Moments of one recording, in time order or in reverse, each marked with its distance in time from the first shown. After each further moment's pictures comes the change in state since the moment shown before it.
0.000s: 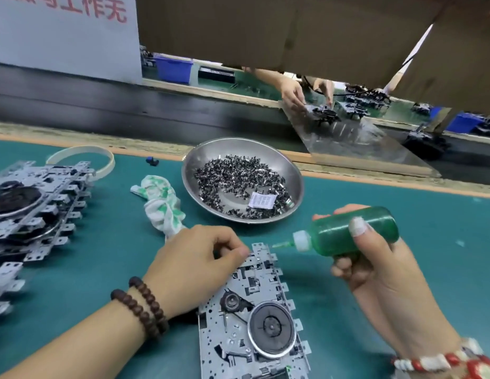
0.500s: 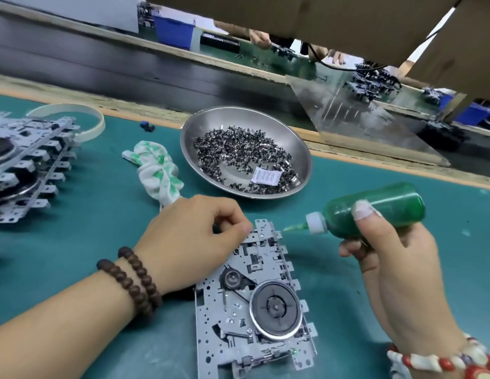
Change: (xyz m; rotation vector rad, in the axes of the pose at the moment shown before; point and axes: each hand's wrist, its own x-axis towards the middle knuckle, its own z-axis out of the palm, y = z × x) left_hand 0.000 -0.002 0.001 0.002 0.017 0.005; right_hand -0.006 0.008 0.003 -0.319 0.023 -0.250
